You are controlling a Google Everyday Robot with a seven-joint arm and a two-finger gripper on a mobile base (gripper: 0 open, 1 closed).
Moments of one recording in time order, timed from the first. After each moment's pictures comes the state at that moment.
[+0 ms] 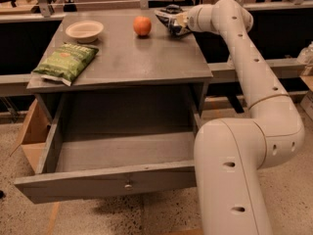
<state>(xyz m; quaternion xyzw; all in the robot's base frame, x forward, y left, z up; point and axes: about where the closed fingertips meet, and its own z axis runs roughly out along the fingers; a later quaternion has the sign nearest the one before) 0.964 -0.108 0.918 -0.24 0.76 0.12 0.59</state>
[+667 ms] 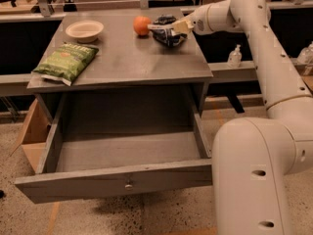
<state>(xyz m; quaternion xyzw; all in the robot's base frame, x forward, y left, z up) 0.877 -0.092 0.920 -0.38 0.74 0.19 0.52</state>
